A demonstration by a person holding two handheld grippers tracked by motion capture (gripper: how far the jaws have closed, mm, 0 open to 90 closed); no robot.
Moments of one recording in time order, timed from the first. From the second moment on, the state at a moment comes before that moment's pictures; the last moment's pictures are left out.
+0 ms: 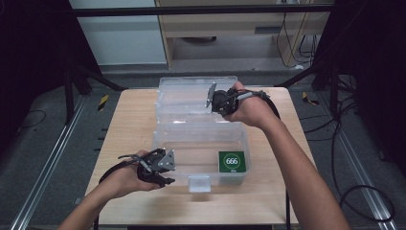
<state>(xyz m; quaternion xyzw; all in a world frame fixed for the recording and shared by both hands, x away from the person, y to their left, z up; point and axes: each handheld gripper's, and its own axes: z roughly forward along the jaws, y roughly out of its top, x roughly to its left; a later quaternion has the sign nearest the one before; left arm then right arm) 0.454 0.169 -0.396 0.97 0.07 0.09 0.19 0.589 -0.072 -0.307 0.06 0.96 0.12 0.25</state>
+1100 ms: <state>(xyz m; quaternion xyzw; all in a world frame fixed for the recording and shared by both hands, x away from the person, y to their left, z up) 0.453 0.173 -0.410 0.96 0.11 0.10 0.23 0.582 -0.063 -0.308 0.04 0.96 0.11 0.26</state>
